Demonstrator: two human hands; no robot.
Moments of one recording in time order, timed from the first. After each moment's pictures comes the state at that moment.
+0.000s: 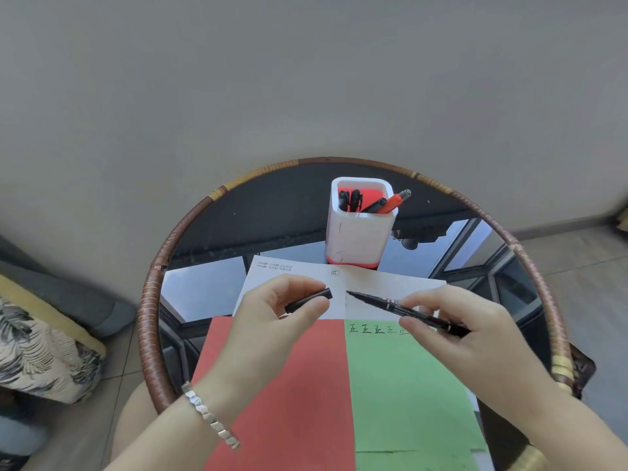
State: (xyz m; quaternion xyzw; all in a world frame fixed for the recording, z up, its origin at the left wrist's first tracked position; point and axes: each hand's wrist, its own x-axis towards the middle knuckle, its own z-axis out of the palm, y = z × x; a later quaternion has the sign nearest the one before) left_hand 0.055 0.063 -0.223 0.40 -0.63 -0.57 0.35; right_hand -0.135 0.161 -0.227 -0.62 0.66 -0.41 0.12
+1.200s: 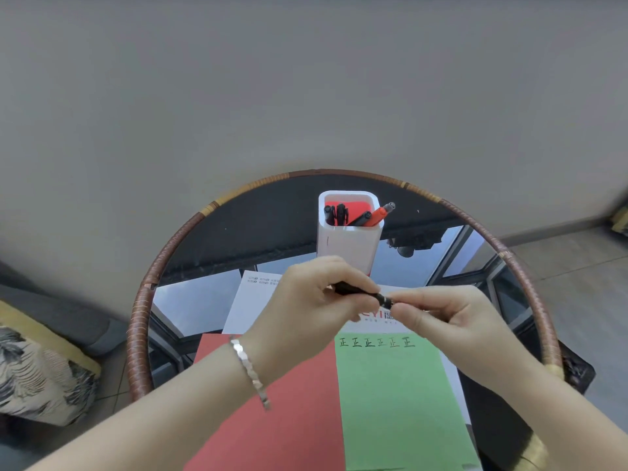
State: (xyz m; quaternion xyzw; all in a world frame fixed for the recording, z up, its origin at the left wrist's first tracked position) left_hand 0.011 0.048 -0.206 0.21 -0.79 -0.45 0.34; right_hand -0.146 0.144 -0.217 -0.56 0.59 -0.48 0.33
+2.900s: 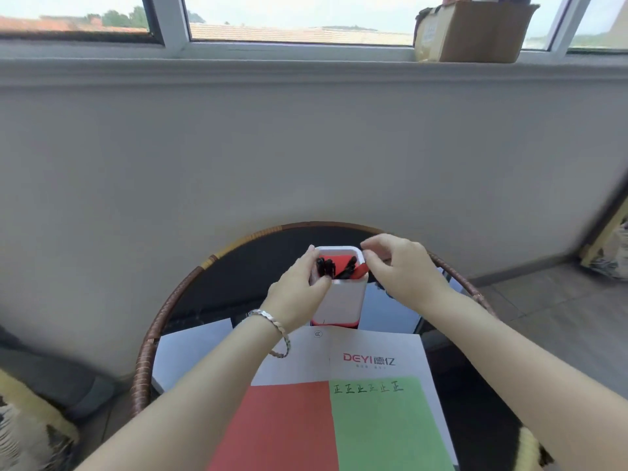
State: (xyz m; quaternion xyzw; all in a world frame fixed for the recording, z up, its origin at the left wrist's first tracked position) left_hand -0.019 -0.022 -0.199 0.38 -0.83 -0.35 0.20; right_hand -0.162 0.061 -0.160 -0.55 0.74 -0.36 0.11
